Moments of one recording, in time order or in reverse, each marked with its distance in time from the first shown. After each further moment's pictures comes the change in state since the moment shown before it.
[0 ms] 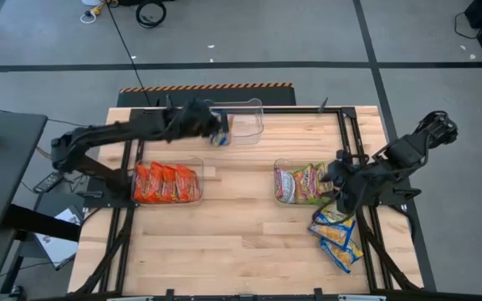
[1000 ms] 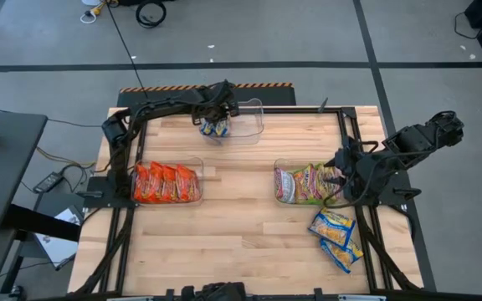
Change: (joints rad) left arm 0.331 0.543 0.274 -0.160 0.119 0.043; right arm -0.090 -0.107 0.000 -0.038 0.045 -0.210
